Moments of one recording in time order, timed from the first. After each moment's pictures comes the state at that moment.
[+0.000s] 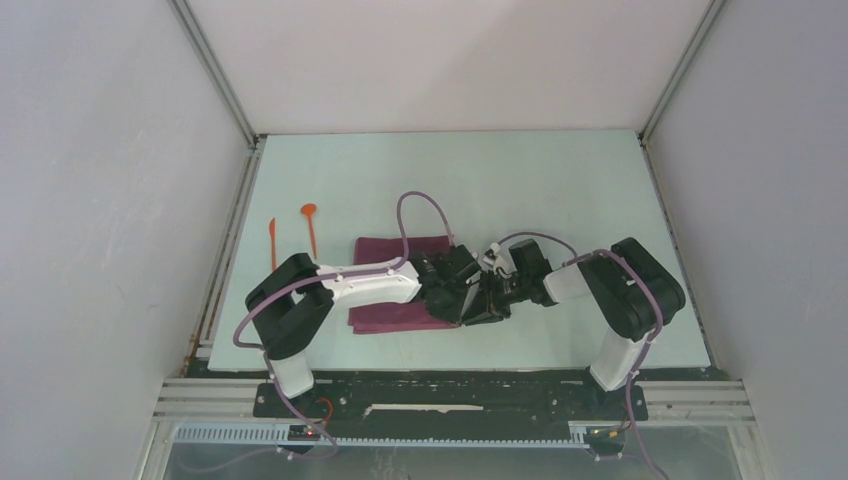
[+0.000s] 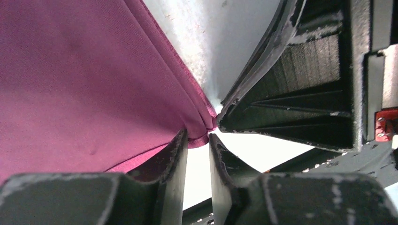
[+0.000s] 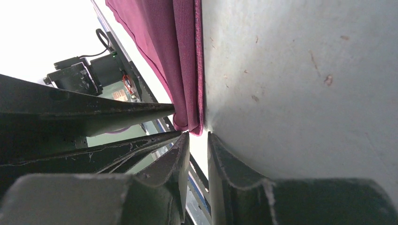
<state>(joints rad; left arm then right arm) -1.02 1.76 1.12 -0.55 0.00 -0.63 0.47 1.76 0.56 0.25 -0.90 0.74</state>
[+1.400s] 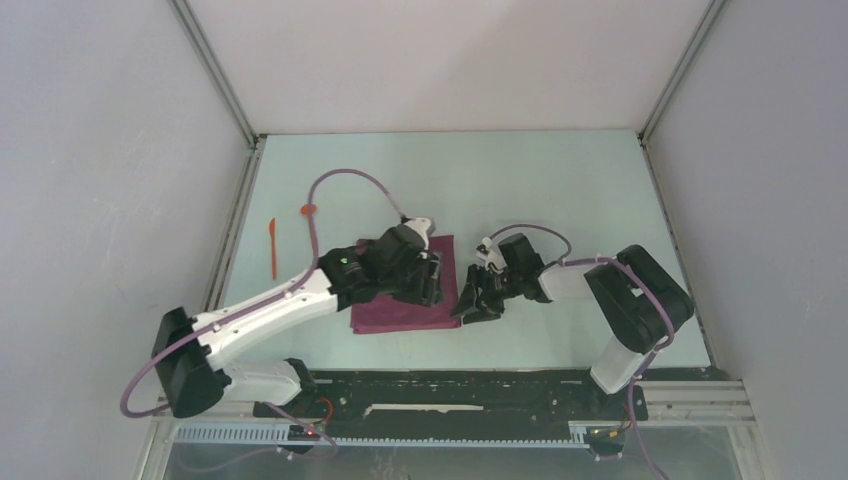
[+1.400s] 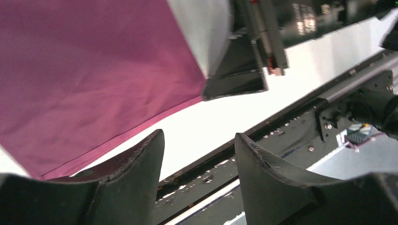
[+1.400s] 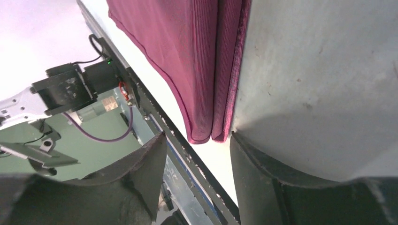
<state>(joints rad) -0.96 1.29 1.06 -0.64 -0.05 -0.62 0.53 1.69 0.61 0.15 -0.81 0.76</state>
